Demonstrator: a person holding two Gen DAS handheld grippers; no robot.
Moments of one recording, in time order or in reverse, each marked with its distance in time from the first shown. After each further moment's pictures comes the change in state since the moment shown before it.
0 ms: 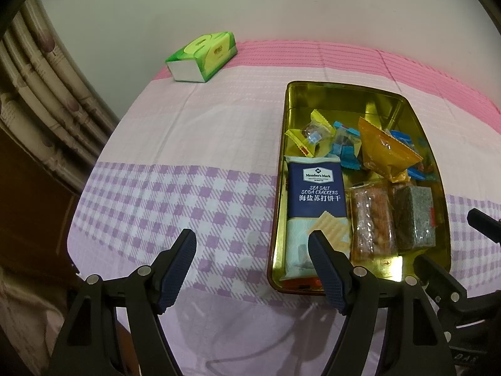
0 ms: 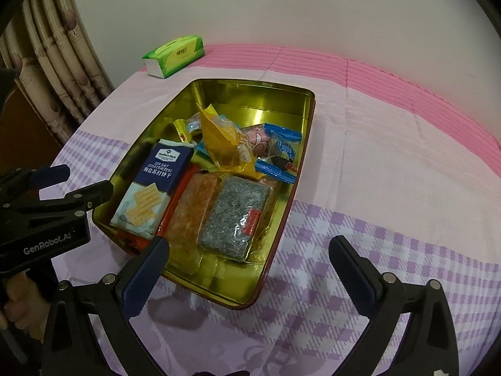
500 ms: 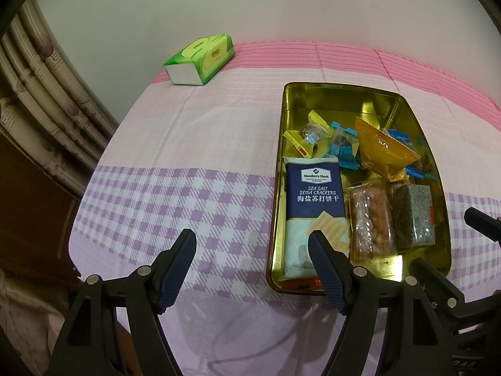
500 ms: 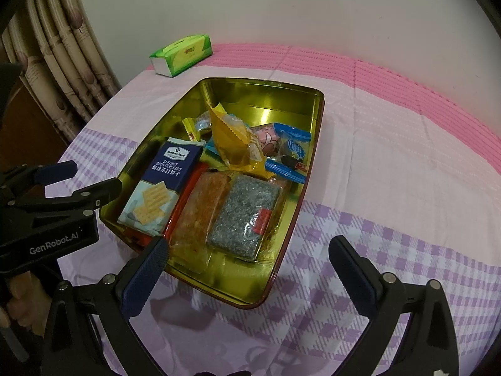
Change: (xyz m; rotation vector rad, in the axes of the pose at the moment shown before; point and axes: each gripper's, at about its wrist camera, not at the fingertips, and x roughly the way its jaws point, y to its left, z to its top) left arm -0.001 -0.003 0.001 0.019 -0.008 0.004; right arm 0.000 0.006 -0.001 -0.010 -0.001 0.024
